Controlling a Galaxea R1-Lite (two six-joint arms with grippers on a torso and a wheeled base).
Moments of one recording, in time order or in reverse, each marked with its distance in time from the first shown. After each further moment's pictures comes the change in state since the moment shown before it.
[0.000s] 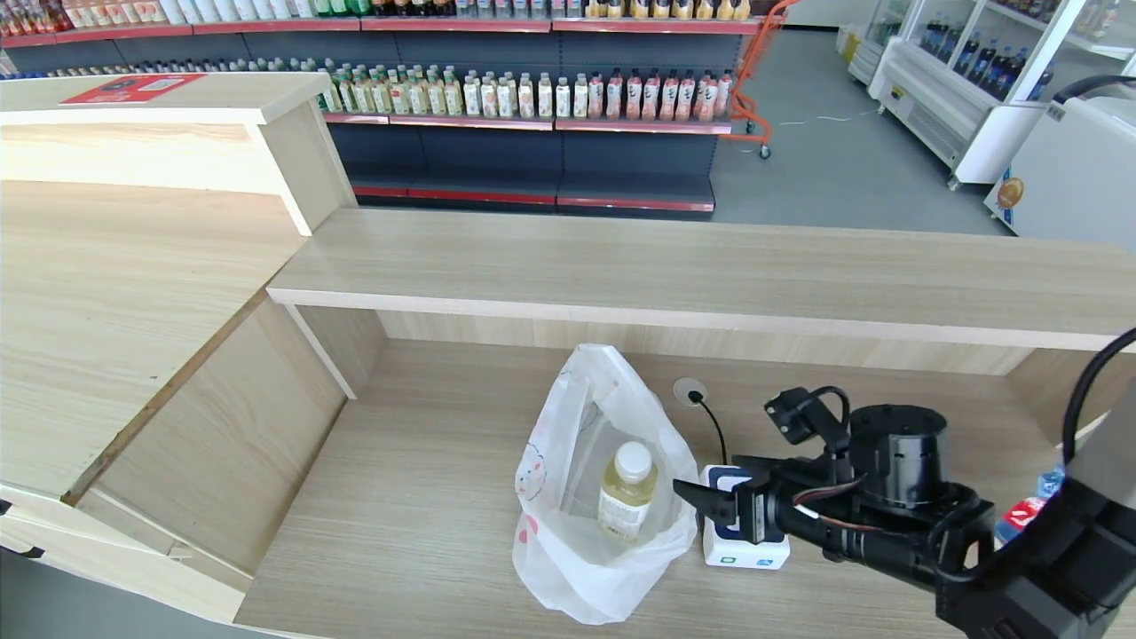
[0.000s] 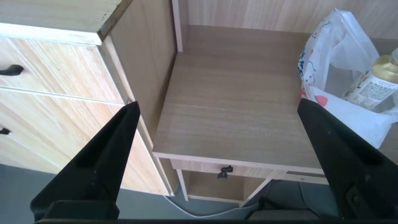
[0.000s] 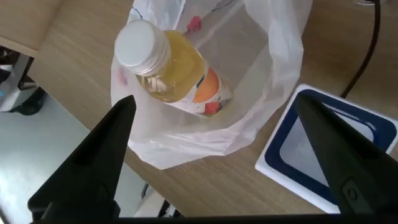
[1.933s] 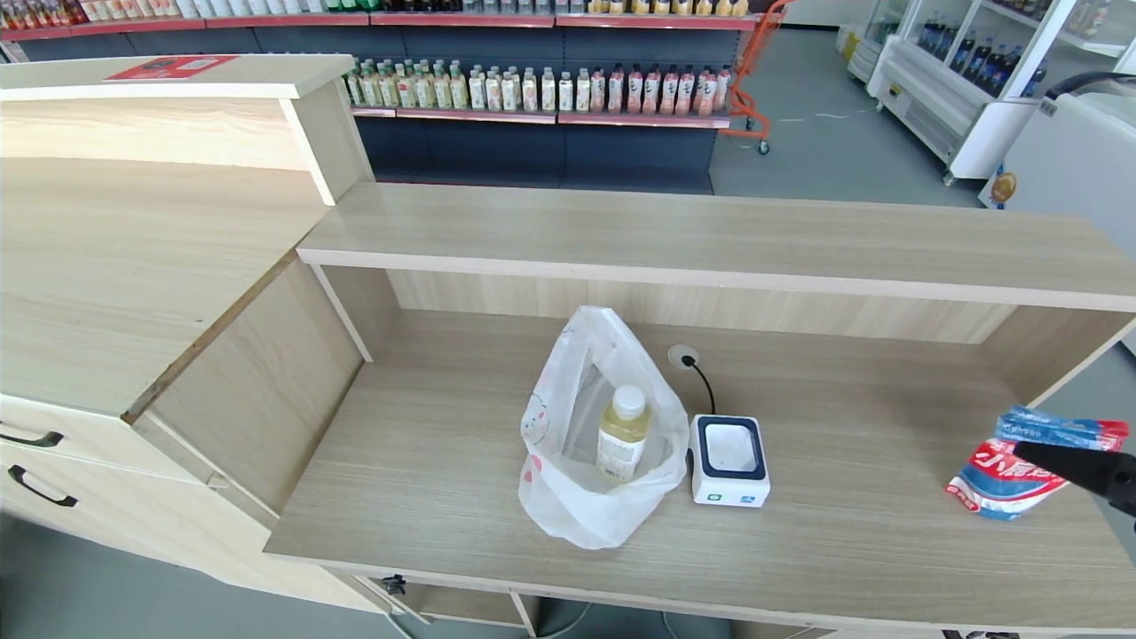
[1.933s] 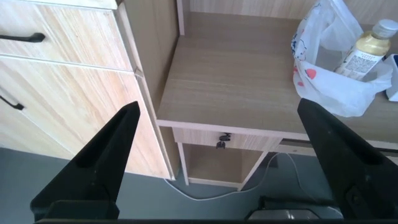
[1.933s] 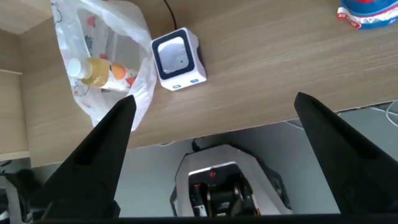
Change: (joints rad) left arm 0.000 0.000 0.000 0.000 0.000 0.000; right arm -0.446 -0.992 -0.151 1.199 -0.175 0.290
